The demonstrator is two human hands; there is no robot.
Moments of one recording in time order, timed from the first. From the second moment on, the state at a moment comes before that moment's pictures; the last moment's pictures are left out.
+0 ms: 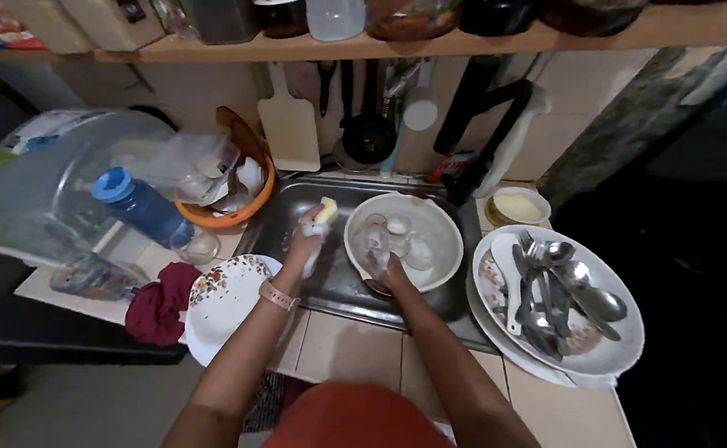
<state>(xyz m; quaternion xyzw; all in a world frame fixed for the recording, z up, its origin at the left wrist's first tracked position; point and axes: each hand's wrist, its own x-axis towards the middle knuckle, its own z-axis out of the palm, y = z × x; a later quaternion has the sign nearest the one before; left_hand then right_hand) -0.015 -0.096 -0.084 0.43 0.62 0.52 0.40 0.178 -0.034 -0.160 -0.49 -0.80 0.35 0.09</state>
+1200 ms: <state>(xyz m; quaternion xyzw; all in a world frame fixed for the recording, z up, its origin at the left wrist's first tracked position) -0.167 -0.305 -0.089 0.15 0.58 0.72 0.35 0.074 -0.021 -0.084 -0.48 -0.85 0.20 -0.09</state>
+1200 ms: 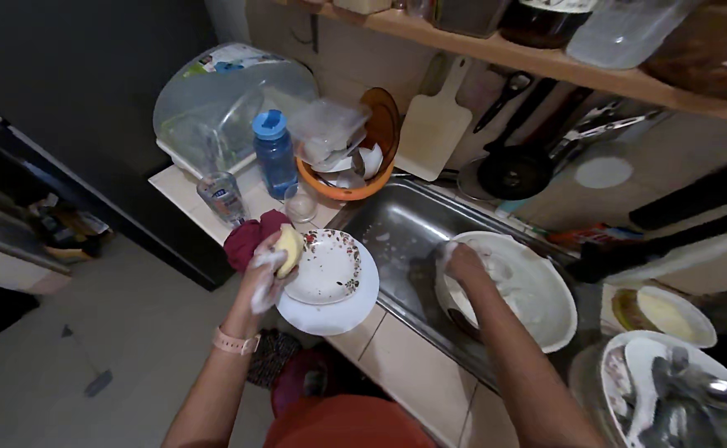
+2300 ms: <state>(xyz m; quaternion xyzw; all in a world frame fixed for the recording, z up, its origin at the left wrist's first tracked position) -0.231 -0.310 -0.109 0.13 0.54 0.77 0.33 -0.200 -0.091 -0.117 -0.29 -0.86 0.42 0.07</state>
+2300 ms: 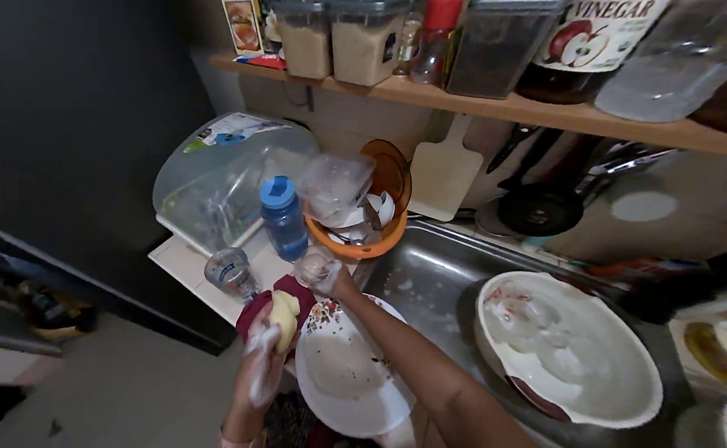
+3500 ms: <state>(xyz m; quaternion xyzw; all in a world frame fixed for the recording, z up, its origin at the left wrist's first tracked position) 0.000 -0.090 -0.056 0.40 0.44 0.54 0.59 0.168 -0.097 -0.089 -0.26 -0.34 0.81 0.40</state>
